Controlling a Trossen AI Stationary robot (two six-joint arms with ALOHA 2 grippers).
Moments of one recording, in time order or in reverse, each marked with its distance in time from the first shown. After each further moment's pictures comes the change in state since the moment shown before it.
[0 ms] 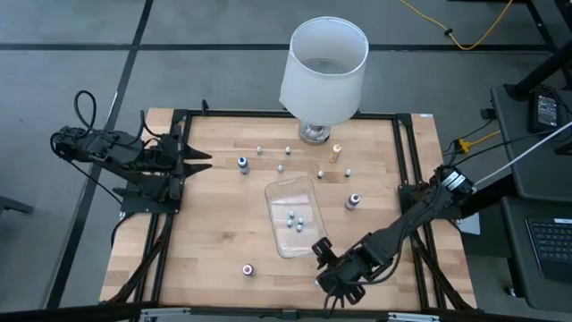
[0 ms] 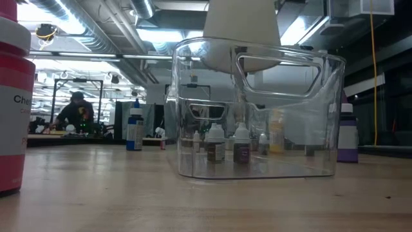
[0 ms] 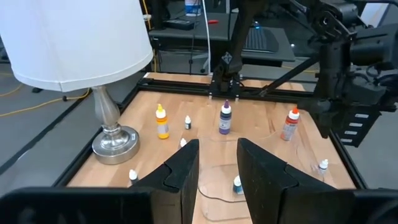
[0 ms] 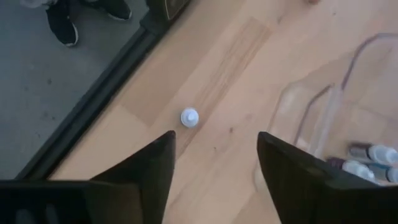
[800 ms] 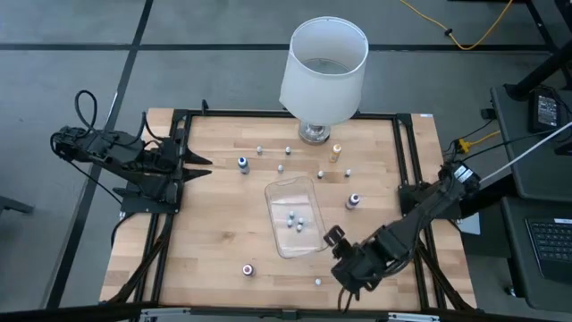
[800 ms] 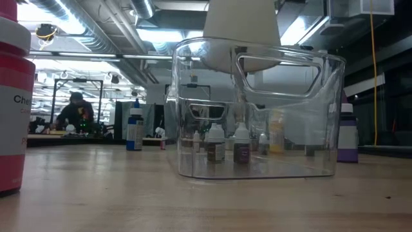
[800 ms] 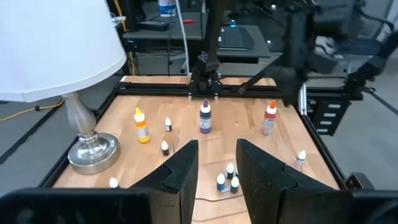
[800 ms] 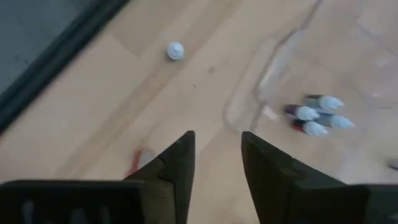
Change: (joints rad) left arm 0.000 0.004 0.000 0.015 0.092 0.039; right arm 0.016 -0.083 0.078 -0.311 0.075 -0.093
